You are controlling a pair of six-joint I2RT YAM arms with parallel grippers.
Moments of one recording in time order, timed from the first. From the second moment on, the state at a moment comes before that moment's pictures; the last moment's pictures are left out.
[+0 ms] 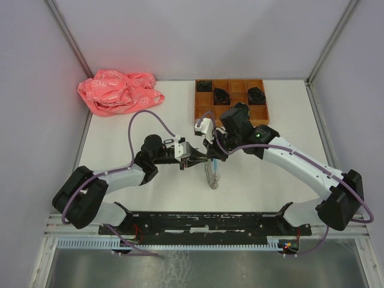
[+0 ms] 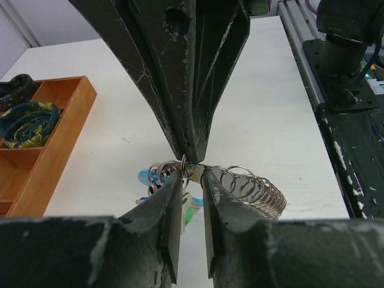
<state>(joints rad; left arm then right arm) -0.63 1.38 0.50 0.83 0.89 0.24 0.76 1.37 1.21 -0.65 -0.41 -0.34</state>
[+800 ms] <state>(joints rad) -0.63 1.38 0.44 0.98 0.85 0.10 0.76 1.32 1.18 -0.60 -0.44 -0.32</state>
